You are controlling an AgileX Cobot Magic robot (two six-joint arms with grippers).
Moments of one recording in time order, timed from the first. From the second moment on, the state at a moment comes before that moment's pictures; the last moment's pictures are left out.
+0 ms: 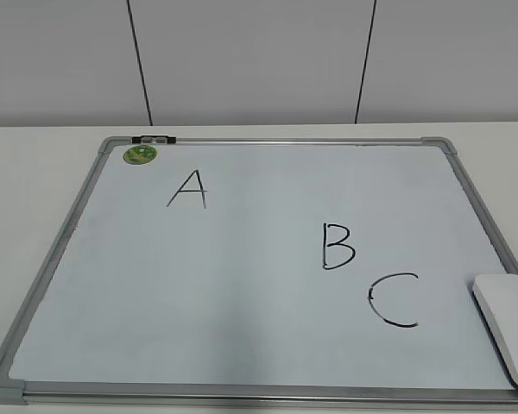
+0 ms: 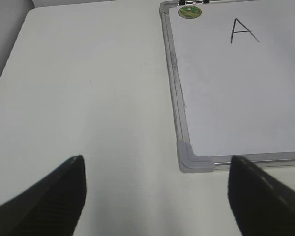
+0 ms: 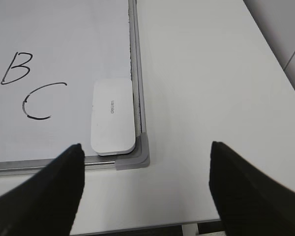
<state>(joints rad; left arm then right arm) -0.01 0.01 -0.51 -0.03 1.11 0.04 -0.03 -0.02 -0.49 -0.08 1.14 0.04</state>
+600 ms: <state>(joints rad) -0.01 0.01 -0.51 -0.03 1.11 0.04 -0.03 -0.02 -0.49 -0.08 1.14 0.04</state>
